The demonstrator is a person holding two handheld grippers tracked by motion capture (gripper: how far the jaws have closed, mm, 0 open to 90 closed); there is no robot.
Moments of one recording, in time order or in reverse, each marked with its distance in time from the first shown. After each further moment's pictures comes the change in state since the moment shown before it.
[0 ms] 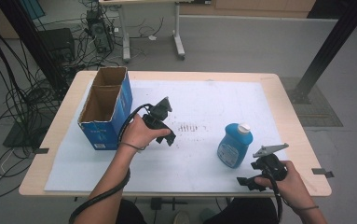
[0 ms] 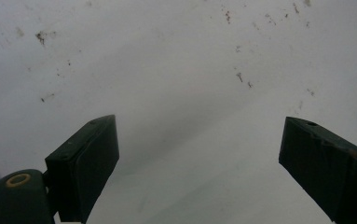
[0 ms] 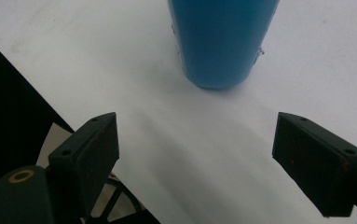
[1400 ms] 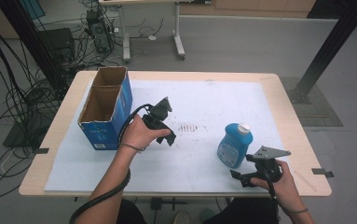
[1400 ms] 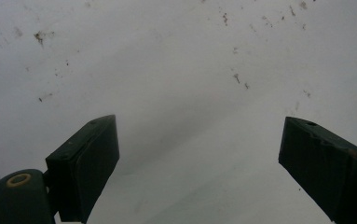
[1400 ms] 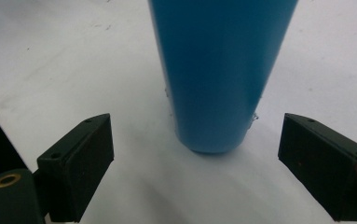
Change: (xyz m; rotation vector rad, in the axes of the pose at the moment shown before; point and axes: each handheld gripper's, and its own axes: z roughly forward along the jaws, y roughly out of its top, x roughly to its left) left arm -0.001 -0.001 0.000 -0.012 -0.004 -0.008; right arm 0.000 -0.008 0.020 -0.286 -0.028 -0.031
